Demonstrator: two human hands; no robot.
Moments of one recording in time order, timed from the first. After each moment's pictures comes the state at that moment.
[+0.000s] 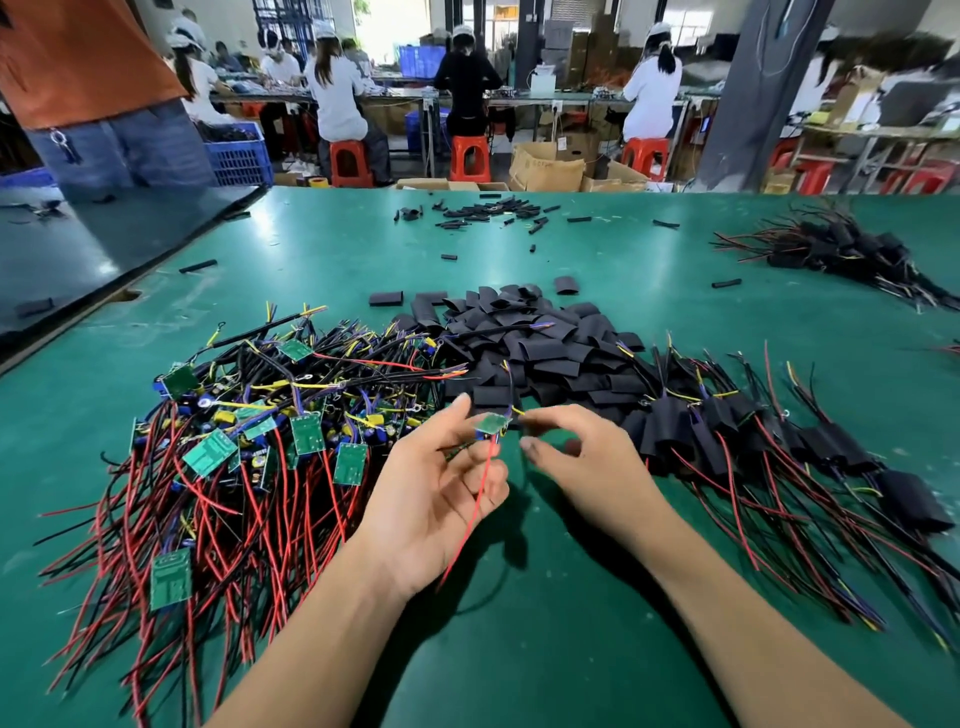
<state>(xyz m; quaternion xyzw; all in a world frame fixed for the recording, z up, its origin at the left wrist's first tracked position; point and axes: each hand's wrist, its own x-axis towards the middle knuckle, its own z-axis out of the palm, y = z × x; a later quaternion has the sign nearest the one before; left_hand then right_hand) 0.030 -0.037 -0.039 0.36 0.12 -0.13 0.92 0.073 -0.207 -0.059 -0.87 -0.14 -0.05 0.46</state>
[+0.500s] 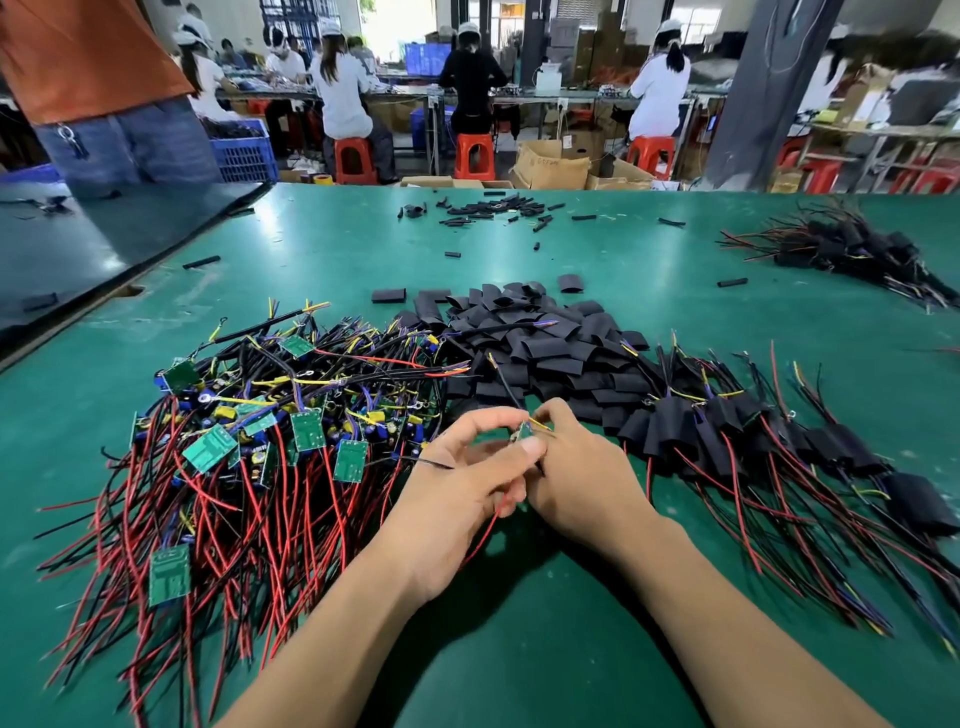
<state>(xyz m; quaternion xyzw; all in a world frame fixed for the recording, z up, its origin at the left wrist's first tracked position) 0.025 -0.049 -0.054 0.54 -0.03 -0.06 0.84 0.077 -0.192 -0.069 -0.97 -0.18 -0.04 0.13</state>
